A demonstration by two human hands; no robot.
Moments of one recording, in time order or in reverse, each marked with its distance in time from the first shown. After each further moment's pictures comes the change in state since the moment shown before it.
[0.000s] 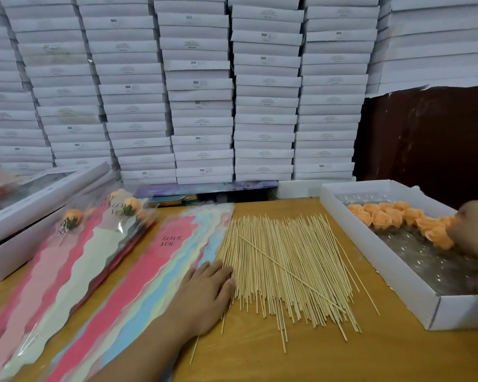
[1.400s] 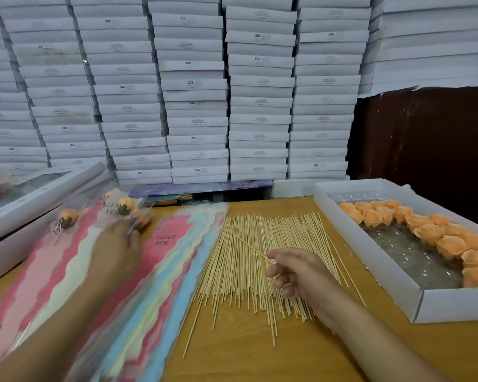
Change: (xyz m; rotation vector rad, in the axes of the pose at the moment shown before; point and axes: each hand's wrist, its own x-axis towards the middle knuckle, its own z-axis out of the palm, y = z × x) left_hand -0.003 -0.082 -0.083 -0.099 0.606 -0.378; right_hand -0.235 -0.157 0.042 1.225 -0.881 -0.199
